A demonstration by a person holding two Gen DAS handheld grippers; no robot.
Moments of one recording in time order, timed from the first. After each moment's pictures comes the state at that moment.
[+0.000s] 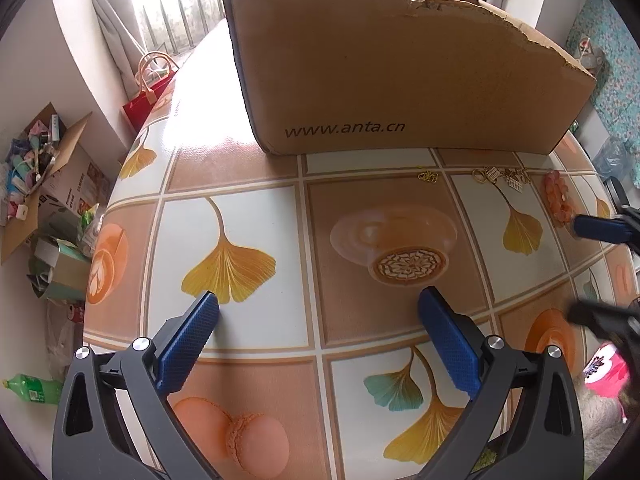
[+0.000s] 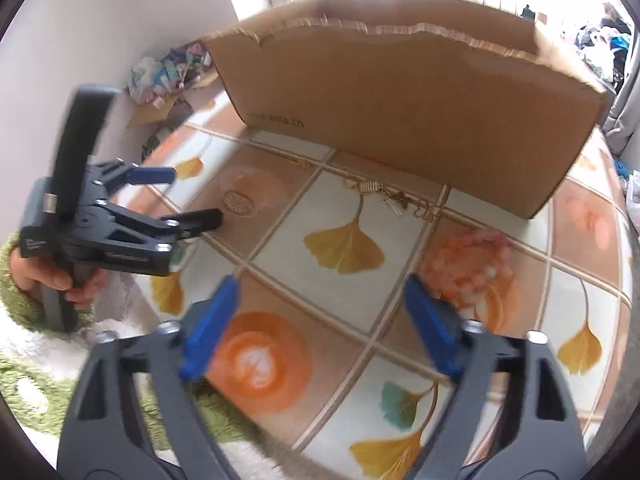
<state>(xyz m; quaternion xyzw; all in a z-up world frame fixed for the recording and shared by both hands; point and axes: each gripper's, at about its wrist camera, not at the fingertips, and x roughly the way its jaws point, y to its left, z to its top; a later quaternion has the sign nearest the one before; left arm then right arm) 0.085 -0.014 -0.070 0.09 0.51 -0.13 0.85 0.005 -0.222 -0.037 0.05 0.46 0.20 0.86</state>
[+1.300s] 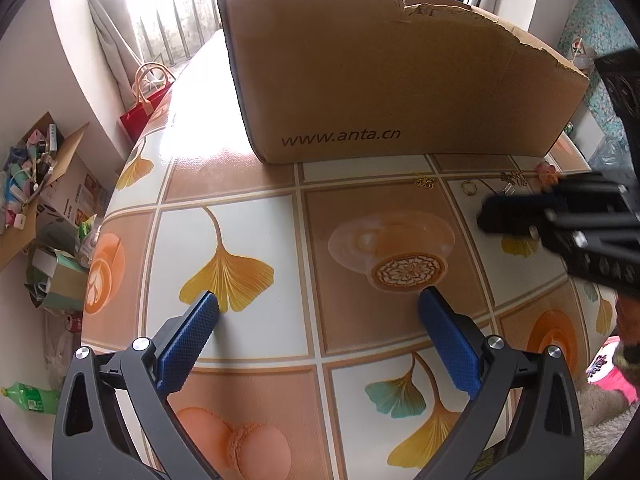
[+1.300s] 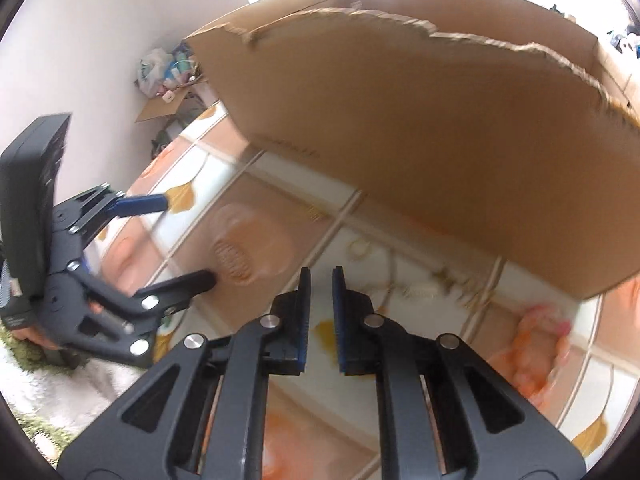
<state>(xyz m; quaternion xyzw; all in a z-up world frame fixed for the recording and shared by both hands) 0.079 -0.010 -0.068 0.09 0.49 -0.14 0.85 0.061 -0.191 -0.043 0.05 0.47 0.24 0.85</state>
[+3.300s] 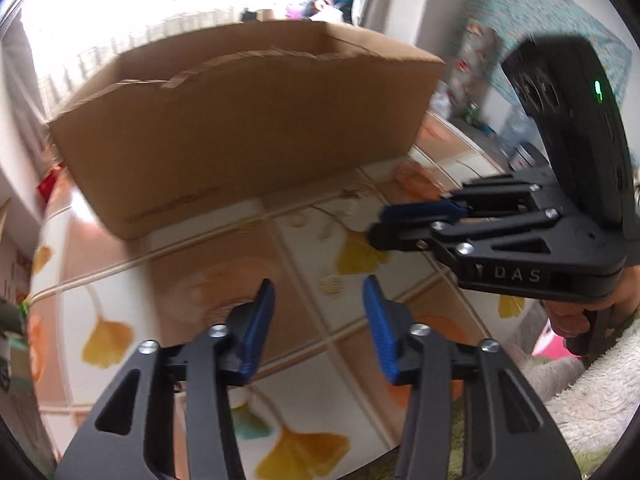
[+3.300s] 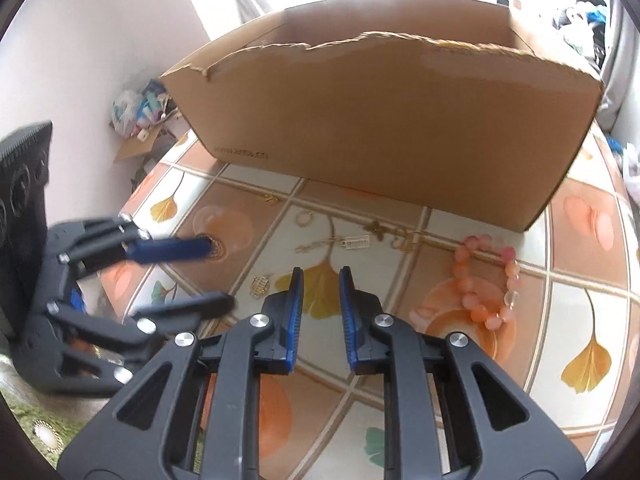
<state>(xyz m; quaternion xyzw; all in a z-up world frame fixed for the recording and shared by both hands) 0.061 -0.071 -0.043 0.11 0.44 -0.33 0.83 0.028 -0.231 -0.044 0.11 0.44 0.17 0.88</state>
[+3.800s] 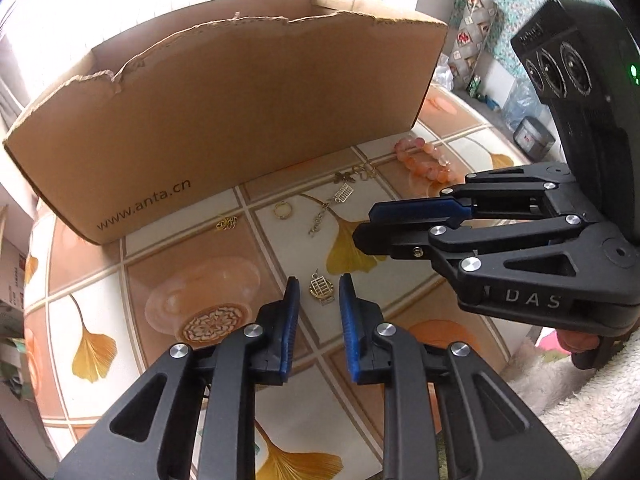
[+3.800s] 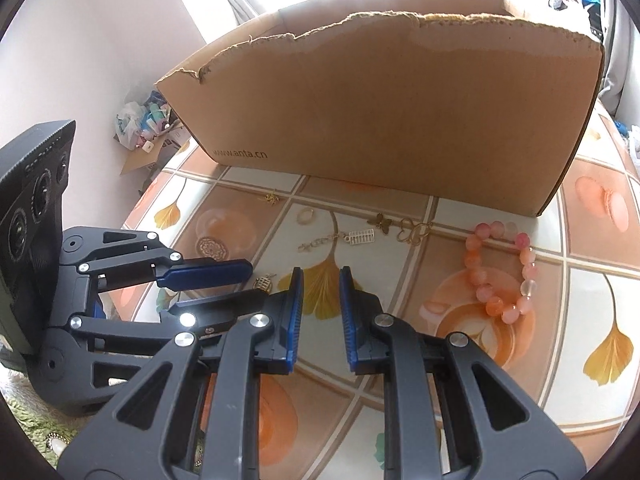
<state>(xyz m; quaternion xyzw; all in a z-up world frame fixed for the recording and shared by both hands) 0.063 -0.093 -0.057 0.15 0.47 -0.31 0.81 0.025 -0.238 -0.050 0.14 0.44 0.18 0.87</state>
